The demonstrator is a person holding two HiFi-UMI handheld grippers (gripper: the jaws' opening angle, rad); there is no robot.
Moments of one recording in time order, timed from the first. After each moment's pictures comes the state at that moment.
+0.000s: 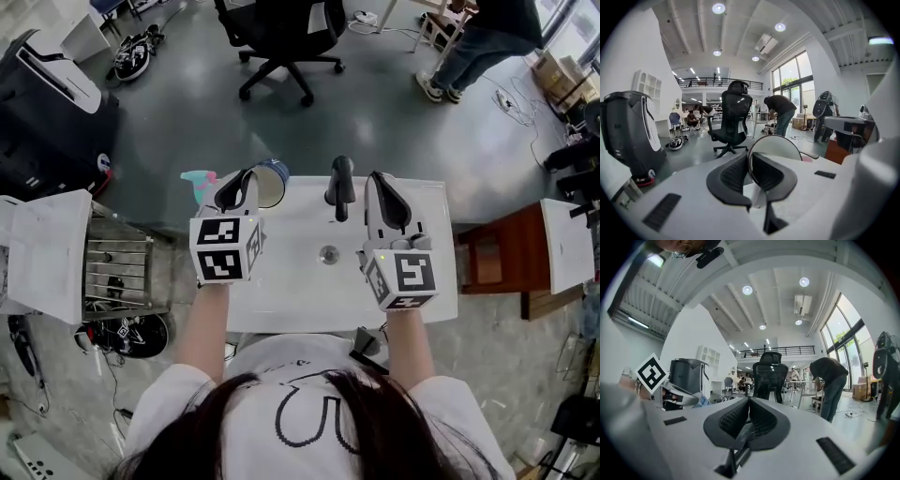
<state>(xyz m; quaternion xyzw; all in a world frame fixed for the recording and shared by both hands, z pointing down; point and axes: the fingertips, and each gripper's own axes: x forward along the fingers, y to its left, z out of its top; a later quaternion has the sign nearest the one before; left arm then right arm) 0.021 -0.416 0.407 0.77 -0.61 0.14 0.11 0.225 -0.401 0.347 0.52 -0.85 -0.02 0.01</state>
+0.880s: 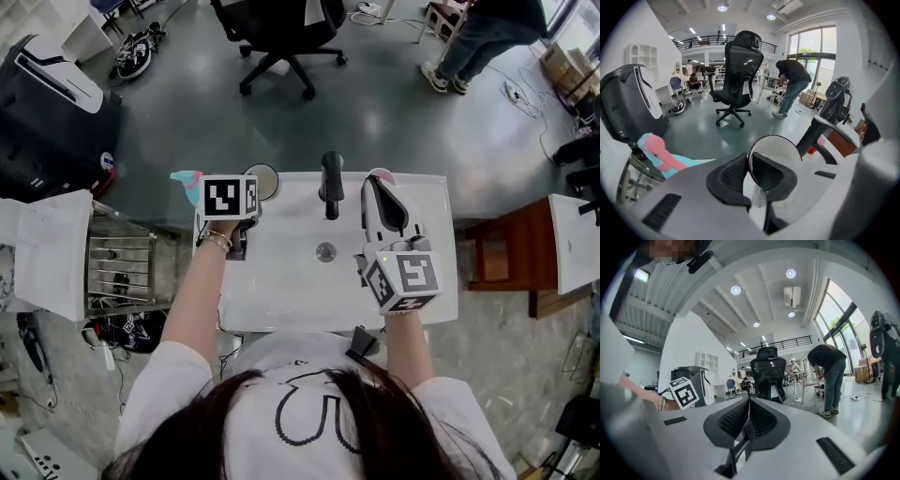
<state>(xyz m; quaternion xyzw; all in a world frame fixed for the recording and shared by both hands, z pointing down) 0.017 -0.459 0.509 0.70 -0.58 0.29 0.29 0.247 -0.408 0.368 0.51 -0.86 0.04 -0.02</state>
